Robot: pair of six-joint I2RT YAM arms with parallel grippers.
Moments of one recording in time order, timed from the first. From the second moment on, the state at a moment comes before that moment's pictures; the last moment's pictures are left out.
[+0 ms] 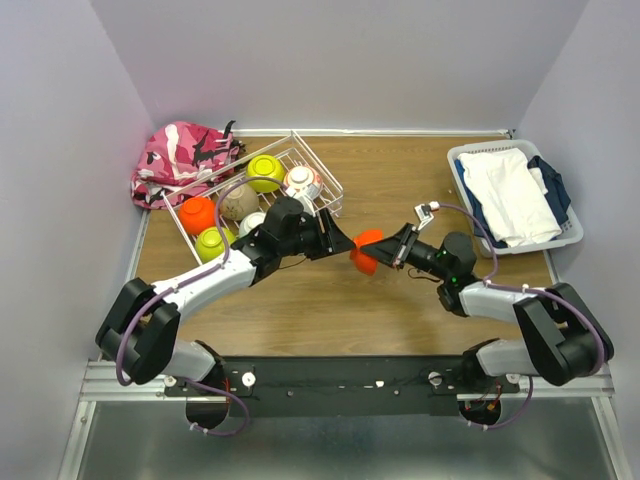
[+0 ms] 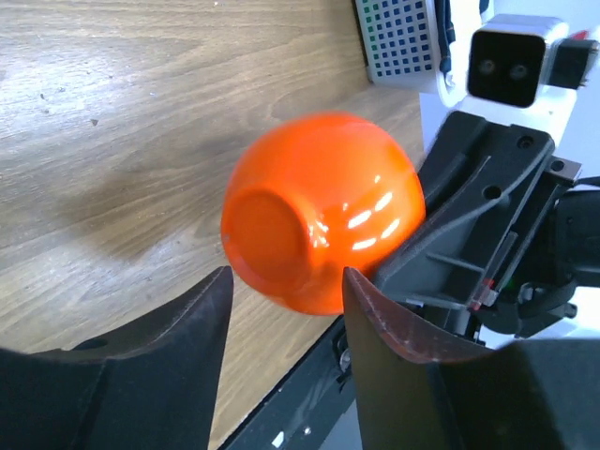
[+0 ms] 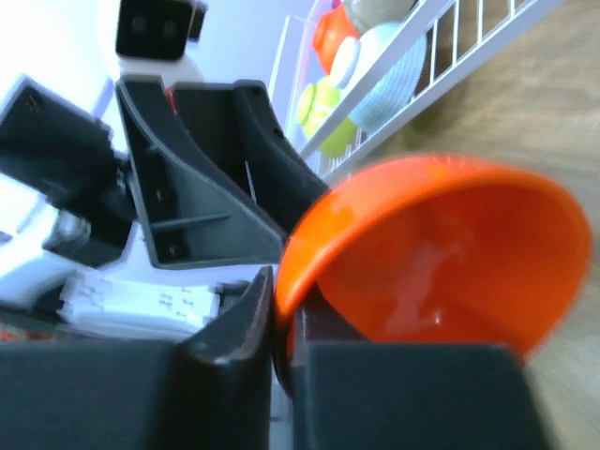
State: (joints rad) left arm -0.67 1.38 0.83 0.09 0.33 -0.91; right arm 0.40 1.36 0.32 1.04 -0.63 1.17
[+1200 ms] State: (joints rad) left arm -0.66 0.89 0.83 -0.28 -0.38 -0.18; right arm 0.51 1.73 1.24 -0.81 0.25 0.38
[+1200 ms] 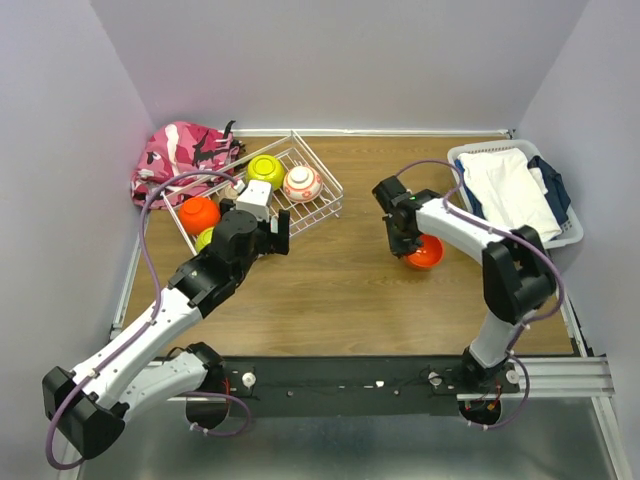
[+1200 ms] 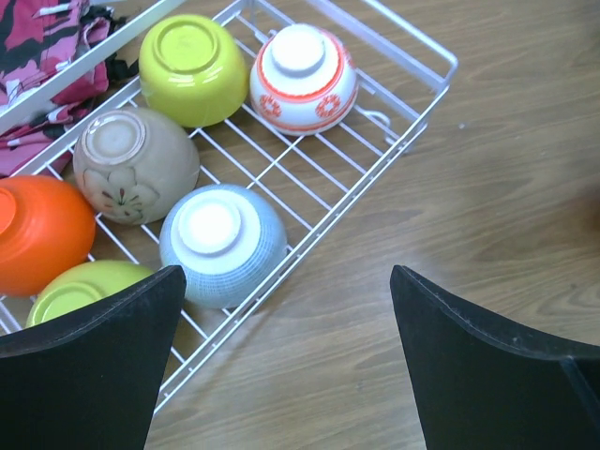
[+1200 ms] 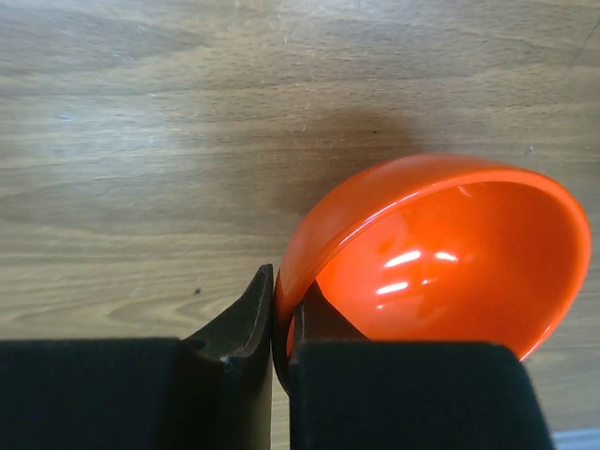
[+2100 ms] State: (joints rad) left arm -0.64 1.07 0.84 -0.35 -0.43 -0.20; right arm 0.57 1.56 1.32 -0.77 0.25 0.35
